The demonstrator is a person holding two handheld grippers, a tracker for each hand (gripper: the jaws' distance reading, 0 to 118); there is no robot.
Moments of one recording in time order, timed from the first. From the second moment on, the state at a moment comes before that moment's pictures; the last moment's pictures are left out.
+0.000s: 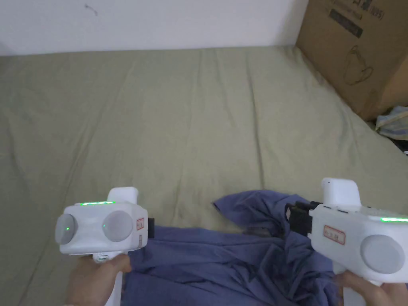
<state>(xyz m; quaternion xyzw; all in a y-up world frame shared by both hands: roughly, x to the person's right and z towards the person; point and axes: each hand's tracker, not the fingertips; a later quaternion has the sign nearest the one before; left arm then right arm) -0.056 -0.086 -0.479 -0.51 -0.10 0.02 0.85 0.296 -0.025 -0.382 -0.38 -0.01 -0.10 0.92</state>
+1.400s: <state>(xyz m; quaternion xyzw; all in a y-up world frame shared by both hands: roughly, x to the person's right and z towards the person) -0.122 0.119 -0.435 -0.35 -0.05 0.00 0.94 0.407 0.159 -0.438 -0.34 -0.06 -0.08 0.93</state>
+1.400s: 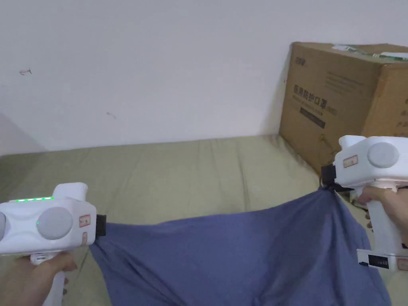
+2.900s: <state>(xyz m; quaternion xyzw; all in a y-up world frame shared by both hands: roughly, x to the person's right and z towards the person) -0.190 0.419 -0.719 -0.09 0.09 -0.04 0.99 0.347 0.467 -0.697 -0.08 -0.04 -0.15 0.98</state>
